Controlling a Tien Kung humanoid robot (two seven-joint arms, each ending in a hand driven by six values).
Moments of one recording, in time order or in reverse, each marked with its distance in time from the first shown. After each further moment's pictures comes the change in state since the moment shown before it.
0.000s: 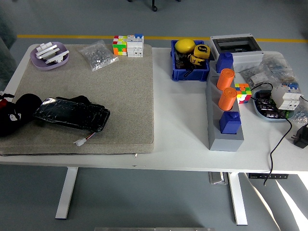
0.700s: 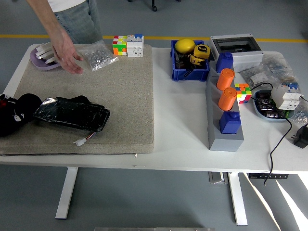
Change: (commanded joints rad) left arm -0.085 -0.045 -0.021 0.154 0.038 0.013 0.007; right arm 0.018 0.003 0.036 0.006 -0.024 0.008 0.024
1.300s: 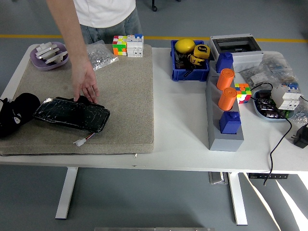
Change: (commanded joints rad) left arm 0.009 -0.015 0.006 0.015 0.015 0.034 0.015; right arm 0.002 0.003 0.049 0.011 -0.033 -0.008 0.005
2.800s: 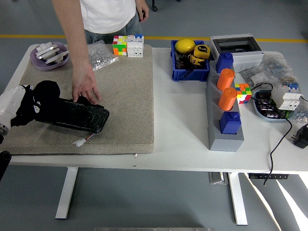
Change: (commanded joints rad) left arm 0.161 -0.012 0.092 -0.534 0.087 -0.047 0.223; right arm -0.008 0.002 0.041 0.001 -0.016 0.001 0.003
